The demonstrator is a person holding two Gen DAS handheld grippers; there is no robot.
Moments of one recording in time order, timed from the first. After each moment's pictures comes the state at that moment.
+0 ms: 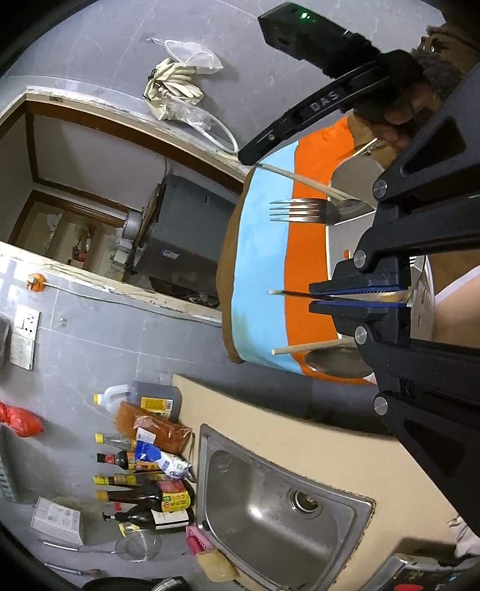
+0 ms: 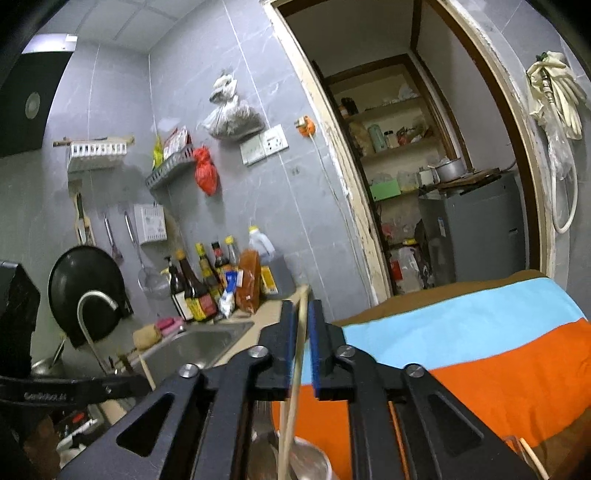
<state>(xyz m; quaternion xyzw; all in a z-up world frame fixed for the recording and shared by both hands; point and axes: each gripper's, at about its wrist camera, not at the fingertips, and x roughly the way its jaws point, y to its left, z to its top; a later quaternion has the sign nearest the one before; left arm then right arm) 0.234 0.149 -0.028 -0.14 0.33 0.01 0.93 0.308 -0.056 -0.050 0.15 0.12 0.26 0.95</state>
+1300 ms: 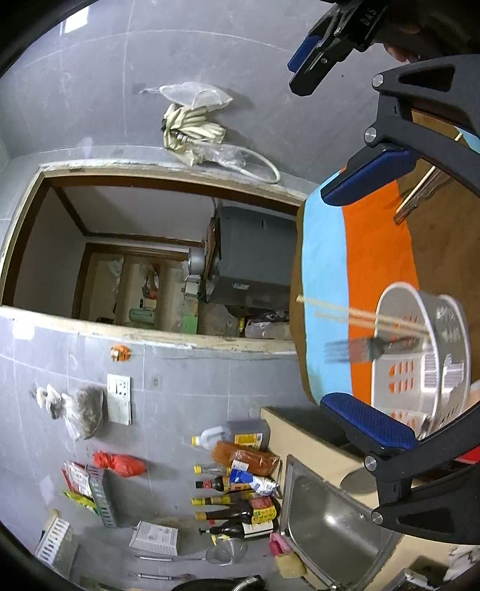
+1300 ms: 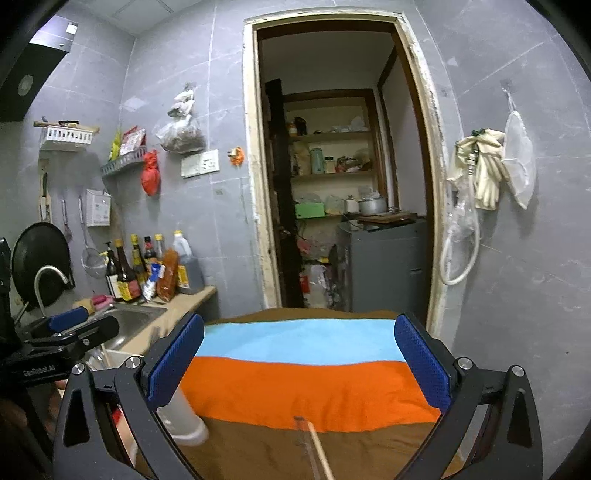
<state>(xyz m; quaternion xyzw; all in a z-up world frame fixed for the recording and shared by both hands) 0.196 -0.003 0.011 -0.06 0.17 0.01 0.98 0.224 -0.234 0.026 0.05 0.12 0.12 0.98</state>
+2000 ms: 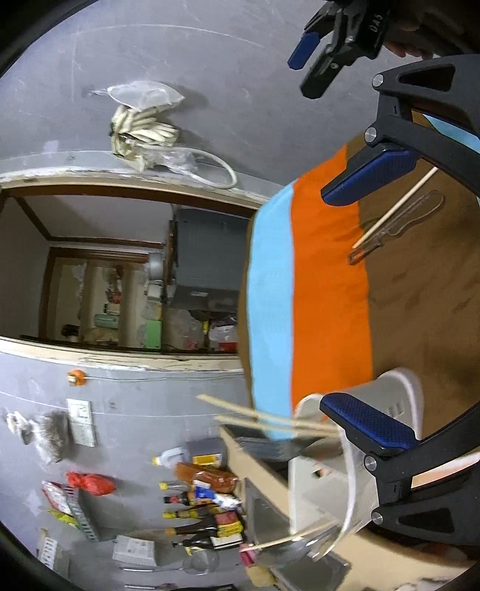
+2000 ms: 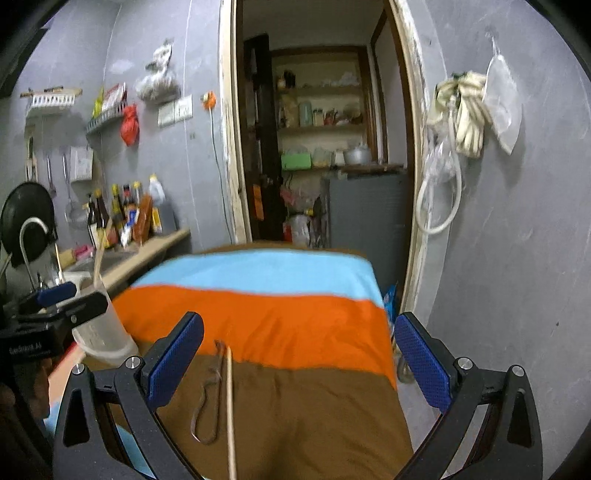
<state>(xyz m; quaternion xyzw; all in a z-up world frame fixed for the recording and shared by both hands) 0.222 -0.093 -0.060 -0.05 0.23 0.03 0.97 0.257 -0.320 -0.072 0.02 0.21 0.13 0.97</state>
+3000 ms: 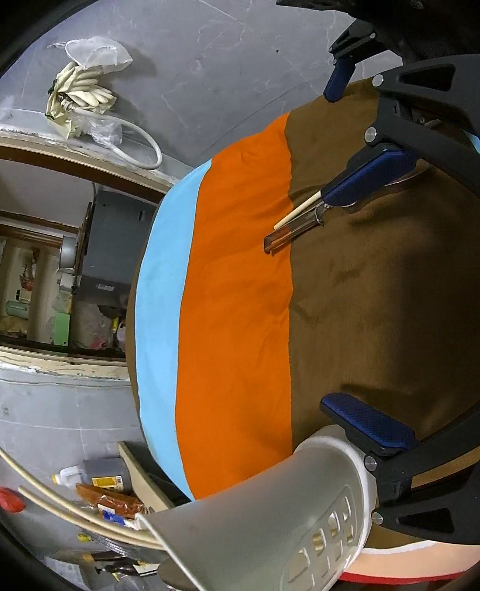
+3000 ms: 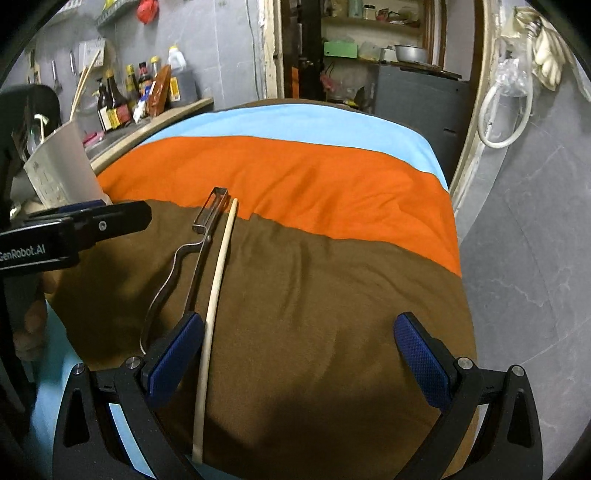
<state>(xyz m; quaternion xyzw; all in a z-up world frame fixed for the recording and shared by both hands) 0.286 -0.092 -0.152 -0.09 0.39 0.01 0.91 0.301 -0.260 -0.189 -0.07 0.41 0.19 0.89</state>
